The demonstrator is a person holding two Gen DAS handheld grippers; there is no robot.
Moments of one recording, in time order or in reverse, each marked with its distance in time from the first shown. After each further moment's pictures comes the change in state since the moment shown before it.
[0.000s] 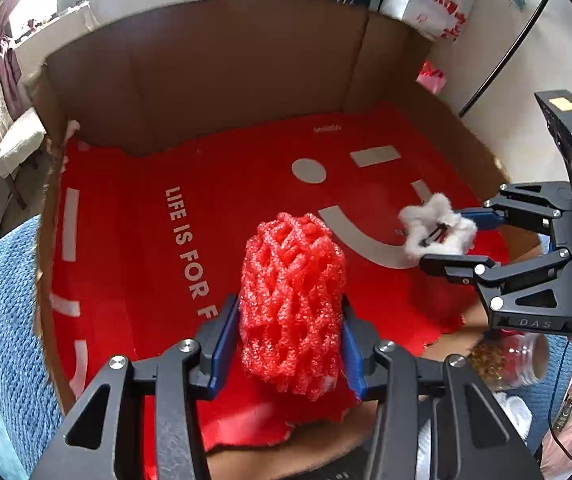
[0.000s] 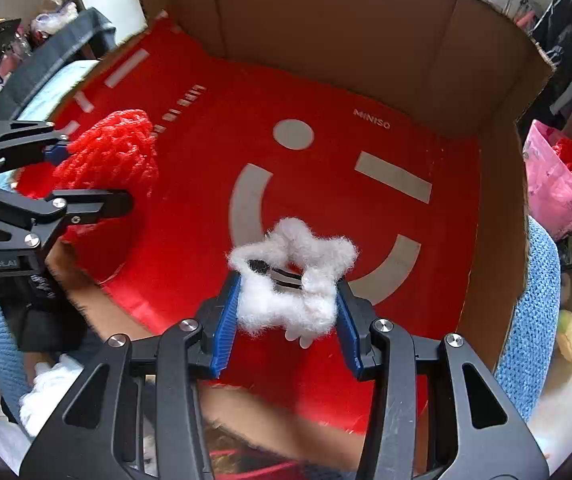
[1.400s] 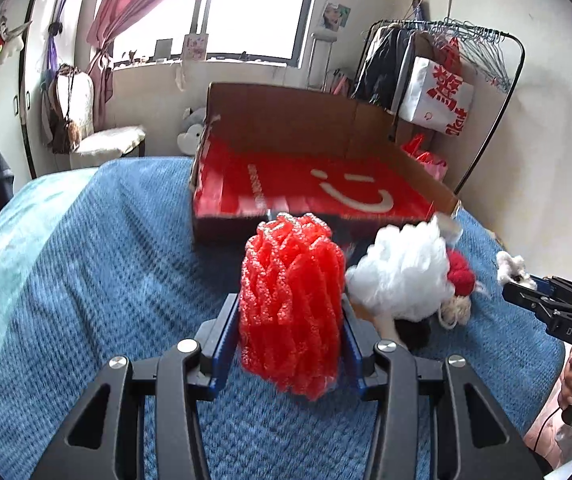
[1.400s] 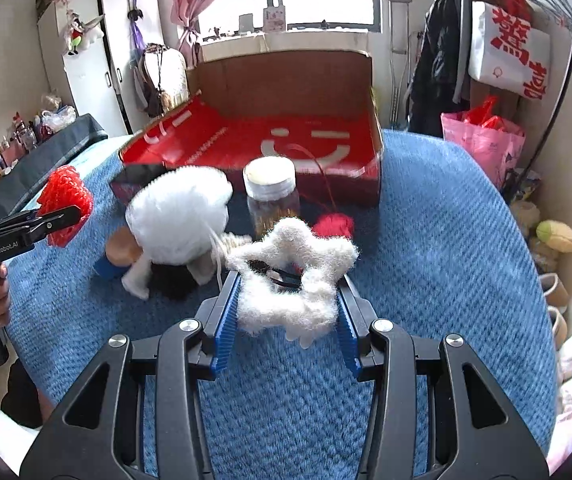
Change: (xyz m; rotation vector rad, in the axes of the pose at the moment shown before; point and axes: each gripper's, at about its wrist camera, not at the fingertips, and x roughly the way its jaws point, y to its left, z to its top) left arm -0.128 -0.046 -0.226 -0.179 -0.447 0.115; right arm -0.119 0.071 -0.243 0.239 -0.448 -0.082
